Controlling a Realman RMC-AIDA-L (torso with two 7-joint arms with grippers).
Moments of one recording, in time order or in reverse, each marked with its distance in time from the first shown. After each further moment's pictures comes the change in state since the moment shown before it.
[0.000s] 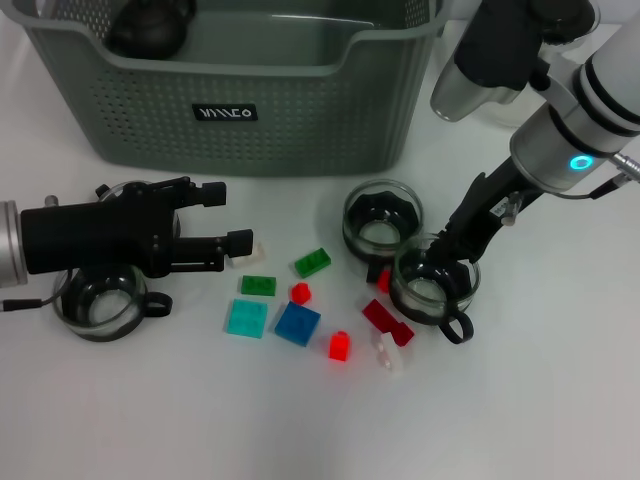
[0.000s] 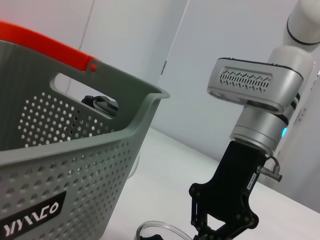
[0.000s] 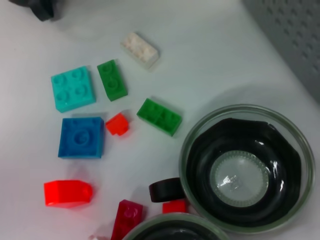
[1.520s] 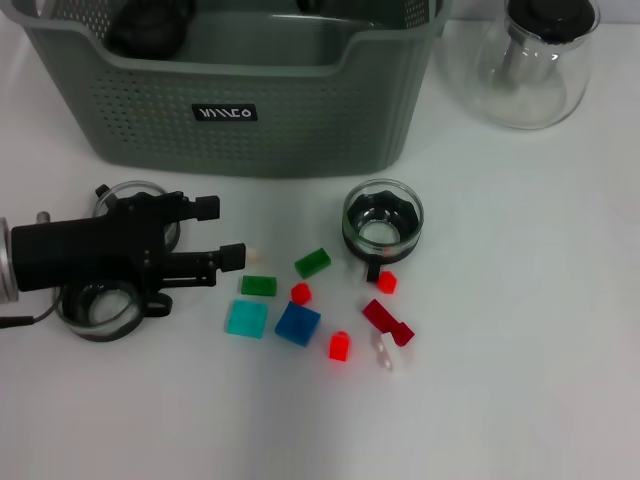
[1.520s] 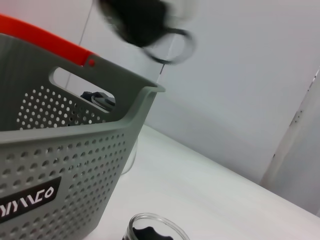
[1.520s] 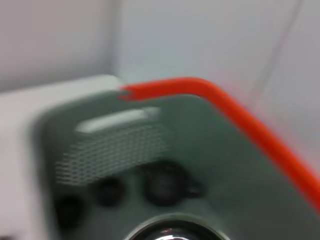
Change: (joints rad) left arm 0.032 -0.002 0.001 0.006 -0.005 0.025 0.002; right arm 0.272 -0.026 0.232 -0.283 0.018 0.121 0.172
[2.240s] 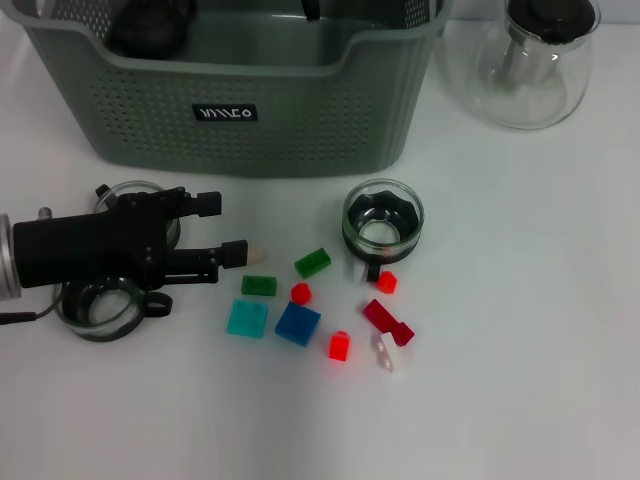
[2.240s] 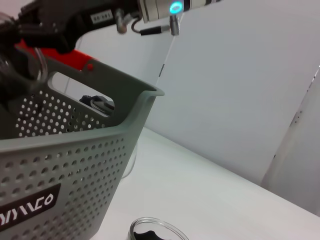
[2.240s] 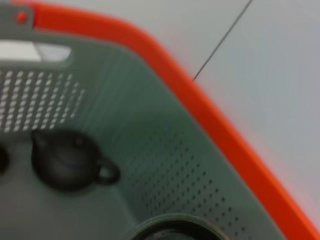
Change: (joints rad) left arm -0.006 0.000 -0.001 -0.003 -0.003 -0.004 0.011; right arm 0.142 0.033 -0.373 0.593 -0.093 0.800 0.074
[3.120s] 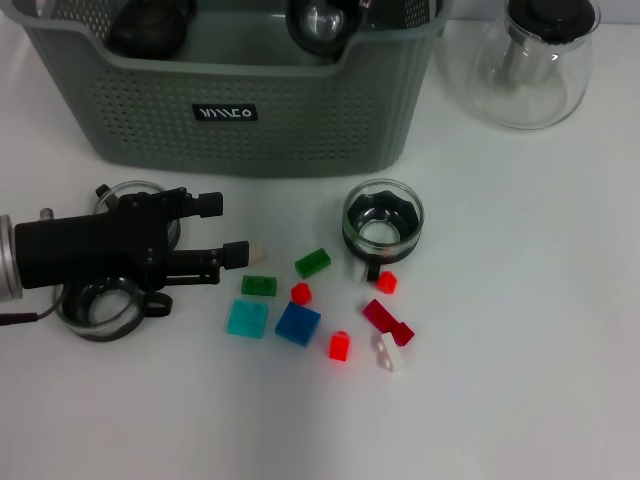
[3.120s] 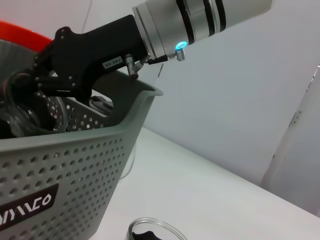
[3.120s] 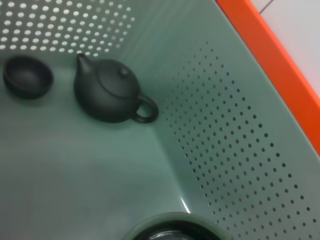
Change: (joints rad) left arm 0.000 -0.002 0.000 -0.002 0.000 0.000 0.002; right arm -0.041 0.001 -0.149 -0.003 0.009 -0.057 0.003
